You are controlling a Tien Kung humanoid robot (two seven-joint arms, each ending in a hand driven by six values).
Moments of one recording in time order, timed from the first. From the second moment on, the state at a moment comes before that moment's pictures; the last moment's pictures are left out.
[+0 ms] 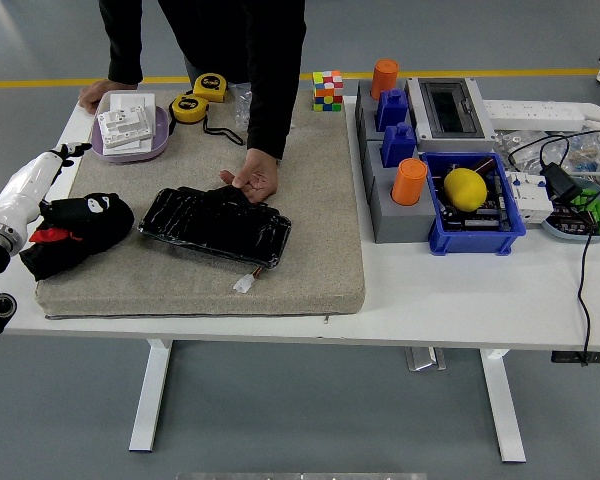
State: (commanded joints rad) left arm -0.30 0.47 -1.20 -1.30 1.90 0.09 0.25; right arm -0.07 -0.28 1.11 0.27 -0.43 0.10 -0.15
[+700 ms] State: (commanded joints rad) left arm -0.32 0.43 -1.14 -1.18 1.91 0.11 0.23; right arm -0.07 -0.28 1.10 0.28 -0.43 0.09 -0.15
